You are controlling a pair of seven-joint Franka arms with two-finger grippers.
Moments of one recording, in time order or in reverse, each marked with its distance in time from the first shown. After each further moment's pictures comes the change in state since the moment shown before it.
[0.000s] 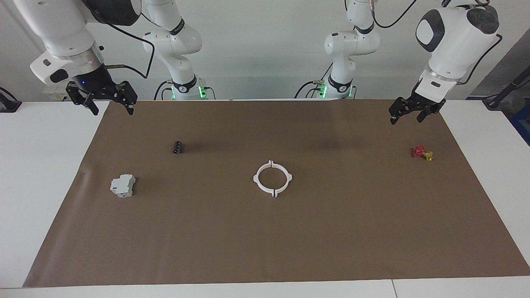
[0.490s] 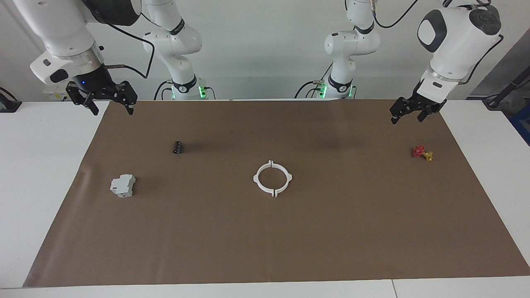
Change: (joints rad) left arm 0.001 0.021 0.009 0.005 0.000 -0.014 -0.001; right arm 0.000 0.000 0.000 0.000 0.000 0.000 0.000
